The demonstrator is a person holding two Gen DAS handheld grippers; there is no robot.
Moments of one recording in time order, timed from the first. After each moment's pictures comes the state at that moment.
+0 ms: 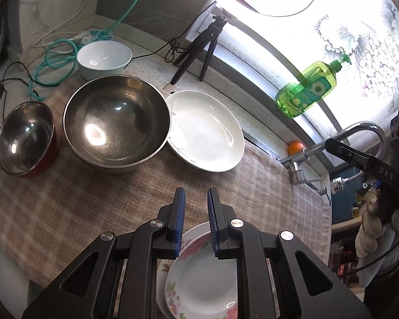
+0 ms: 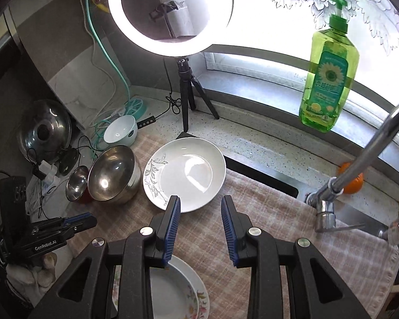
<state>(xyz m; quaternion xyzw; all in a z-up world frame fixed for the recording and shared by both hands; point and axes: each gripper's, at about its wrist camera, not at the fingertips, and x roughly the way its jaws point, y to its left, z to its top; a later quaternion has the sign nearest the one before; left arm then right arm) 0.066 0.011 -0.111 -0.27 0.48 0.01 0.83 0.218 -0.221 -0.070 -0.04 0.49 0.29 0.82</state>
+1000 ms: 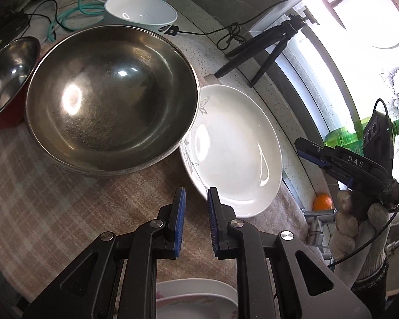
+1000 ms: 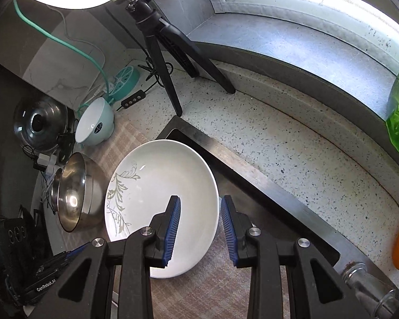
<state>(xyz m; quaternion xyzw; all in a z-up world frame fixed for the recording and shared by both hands) 0.121 0.005 -0.176 -0.39 0.48 0.15 0.77 0.381 -0.166 -0.200 -0.03 0.59 0.37 0.71</state>
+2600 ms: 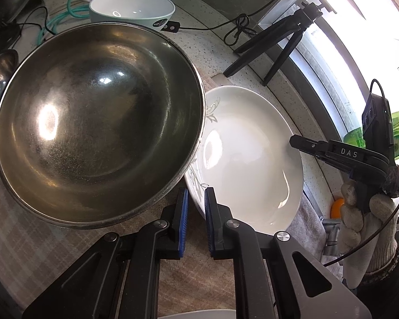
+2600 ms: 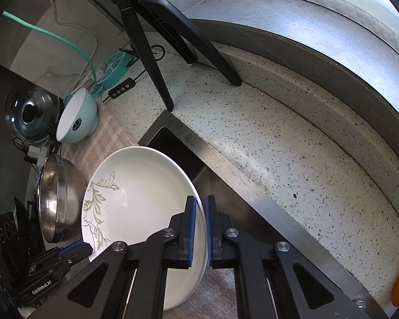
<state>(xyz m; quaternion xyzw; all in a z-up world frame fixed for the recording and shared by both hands) 0.151 0.011 -0.192 -0.35 0.50 0.16 0.78 0.405 -0.137 -0.235 -0.06 0.61 0.39 0.69</state>
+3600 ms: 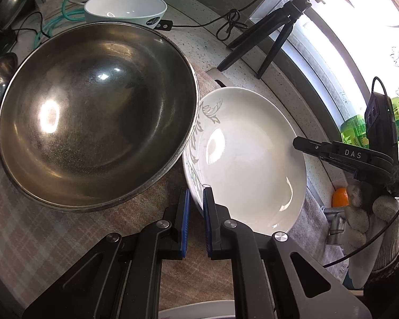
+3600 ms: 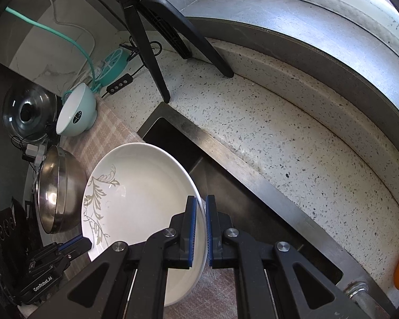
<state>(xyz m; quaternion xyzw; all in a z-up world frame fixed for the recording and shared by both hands) 0.148 0.006 -0.190 -0.33 0.51 0.15 0.78 0.394 -0.151 -0.228 -0.06 0.61 0.37 0.70</state>
